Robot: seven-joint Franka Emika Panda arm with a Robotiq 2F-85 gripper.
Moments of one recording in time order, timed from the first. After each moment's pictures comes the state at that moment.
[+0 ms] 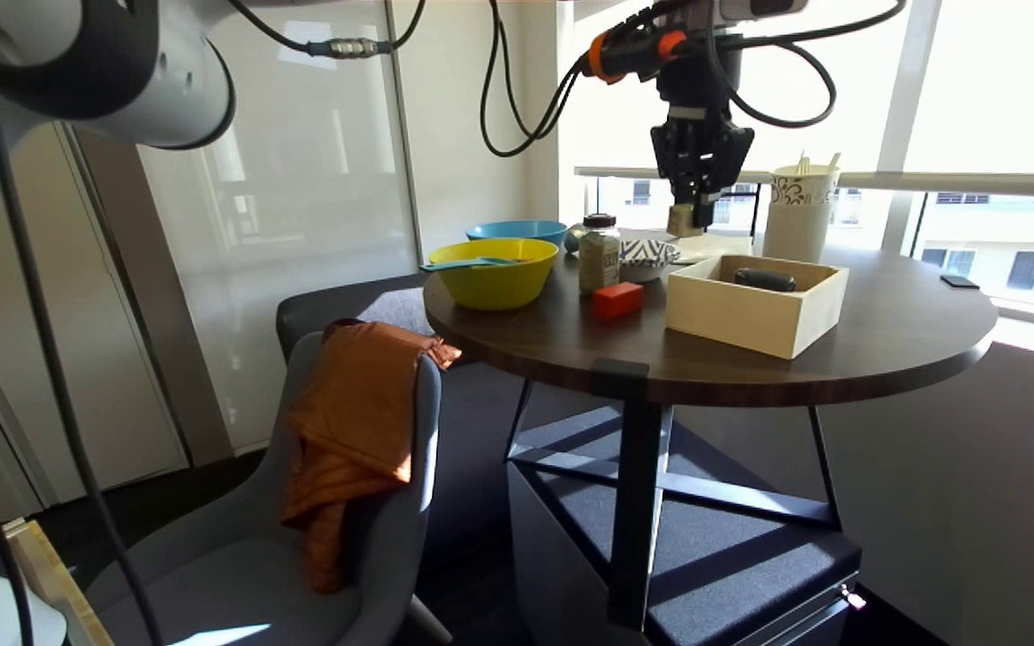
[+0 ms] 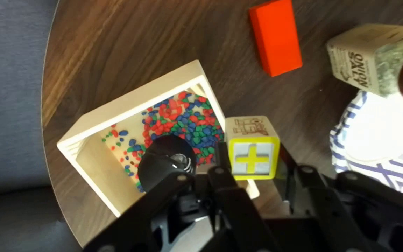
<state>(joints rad) -0.56 0.73 -0.22 -0.76 0.21 1.60 -0.03</state>
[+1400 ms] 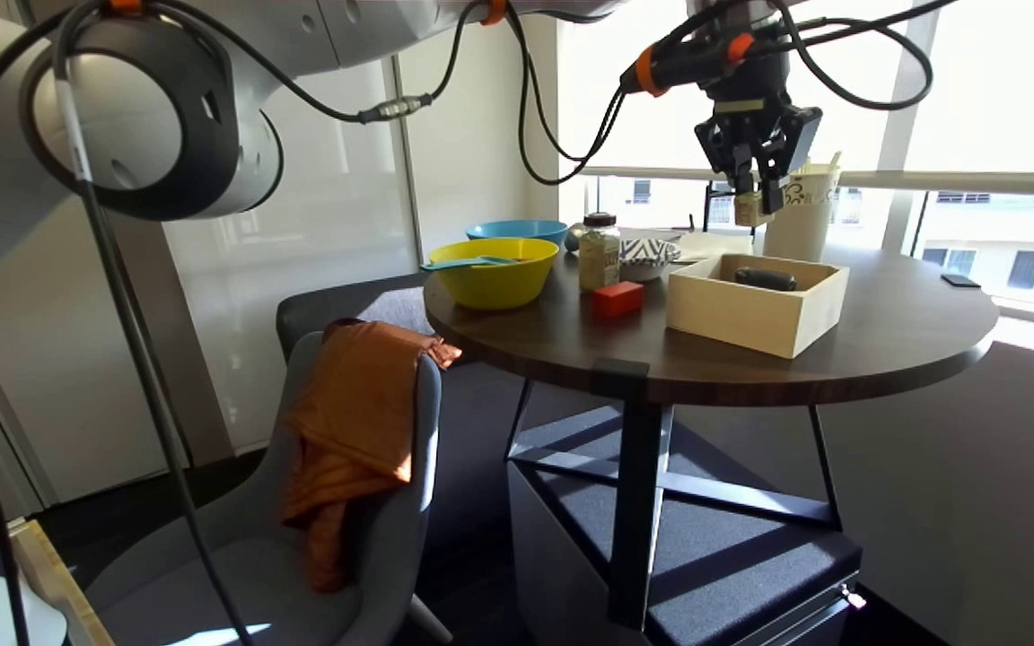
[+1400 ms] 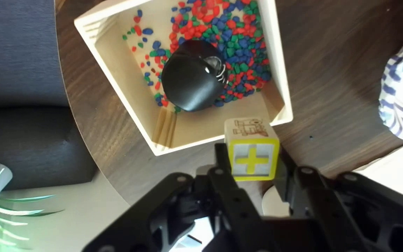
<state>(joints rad) -0.63 0.93 -0.12 -0.46 0.11 1.71 -0.12</state>
